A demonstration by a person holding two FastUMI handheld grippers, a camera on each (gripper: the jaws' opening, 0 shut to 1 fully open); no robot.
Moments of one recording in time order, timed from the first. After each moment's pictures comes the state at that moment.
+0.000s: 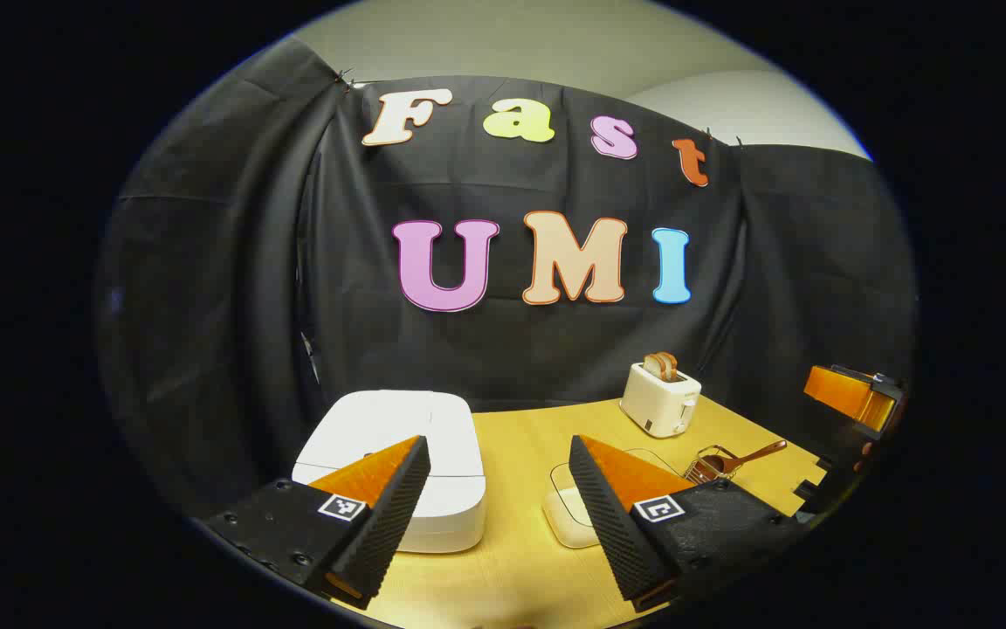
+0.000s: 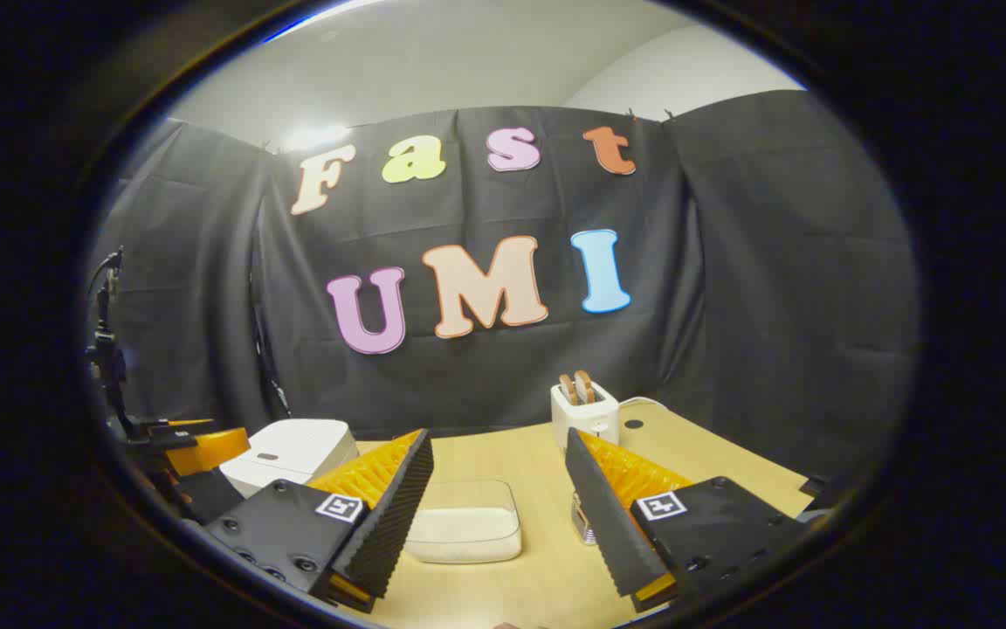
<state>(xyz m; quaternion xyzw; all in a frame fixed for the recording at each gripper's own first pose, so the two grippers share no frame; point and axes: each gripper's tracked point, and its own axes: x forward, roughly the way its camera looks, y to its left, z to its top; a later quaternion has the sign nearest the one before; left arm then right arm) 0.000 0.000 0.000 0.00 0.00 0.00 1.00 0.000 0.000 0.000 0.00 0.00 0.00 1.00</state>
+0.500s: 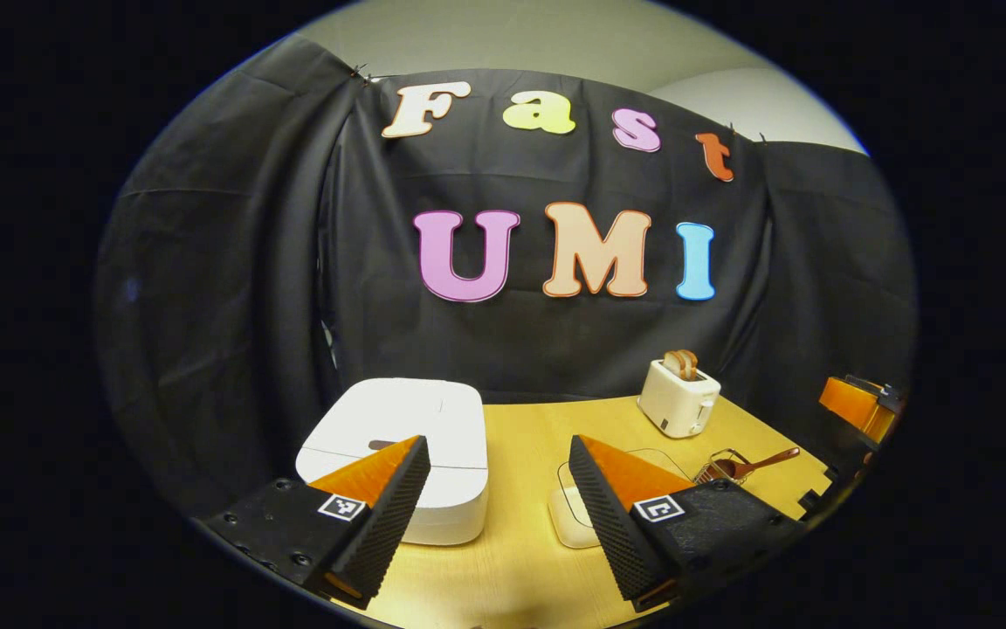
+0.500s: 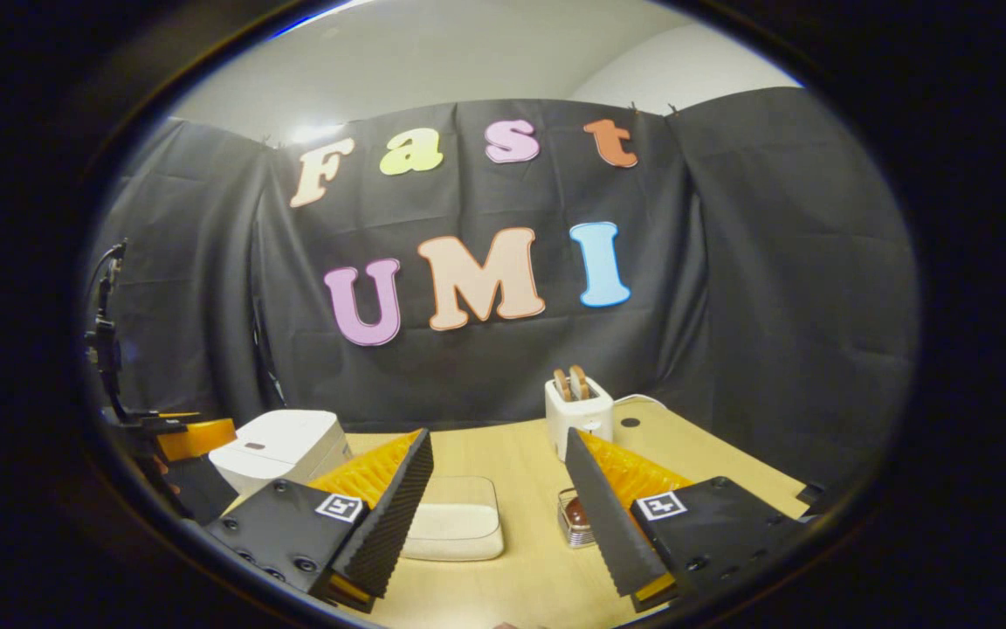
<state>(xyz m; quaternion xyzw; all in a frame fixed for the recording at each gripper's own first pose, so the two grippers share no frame) 0.001 0.002 -0.008 -0.02 0.02 0.05 1.00 0.018 -0.024 -0.011 -0.01 0.01 0.02 1.00</state>
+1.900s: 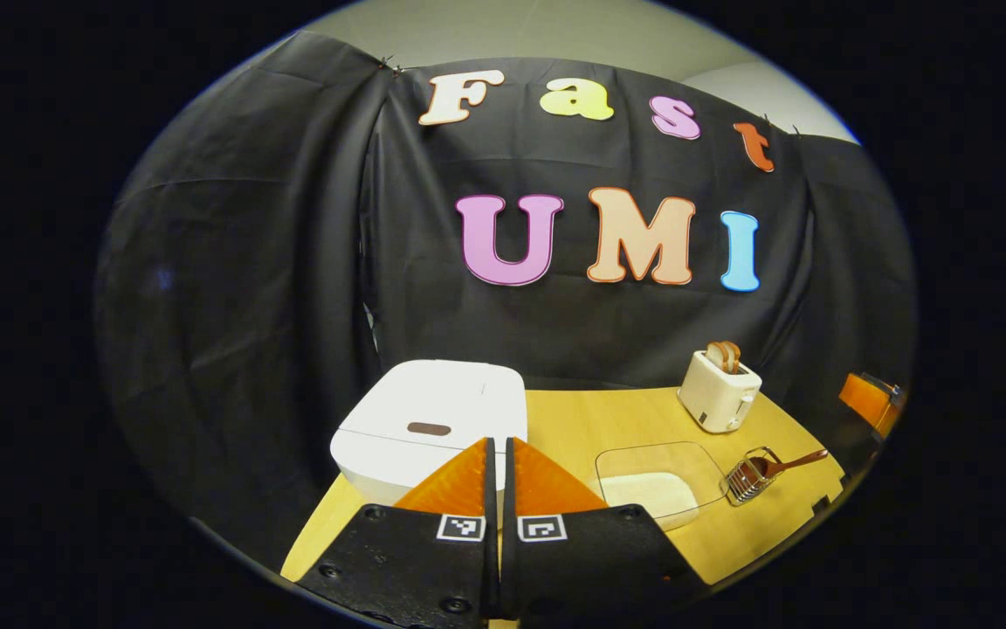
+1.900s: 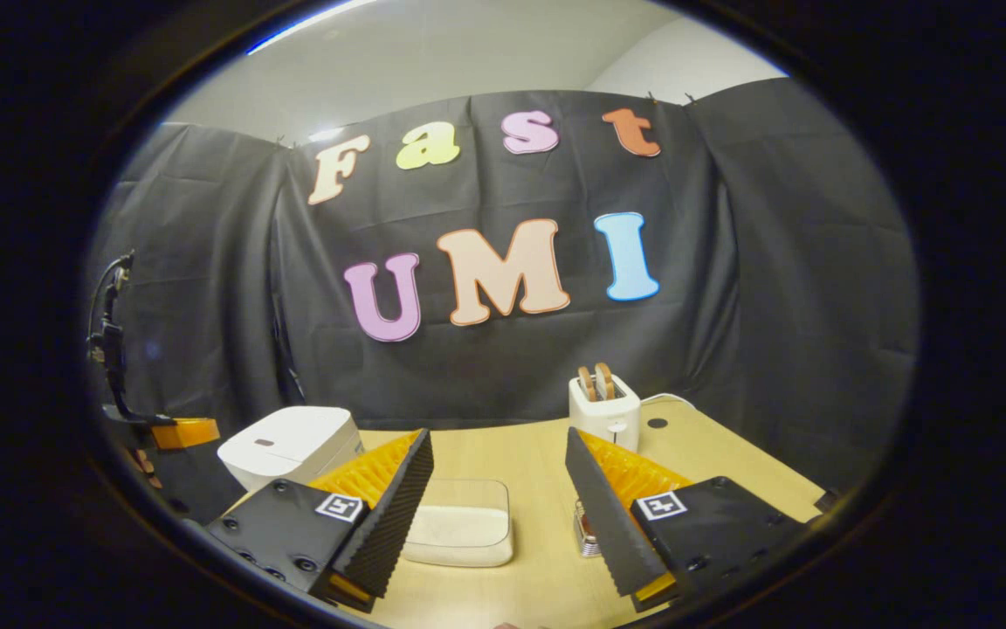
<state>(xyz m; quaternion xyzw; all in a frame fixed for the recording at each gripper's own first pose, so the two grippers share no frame) 0.003 0.040 -0.024 -0.02 0.04 0.11 0.99 0.045 -0.012 -0.017 0.00 0.01 0.05 1.00</state>
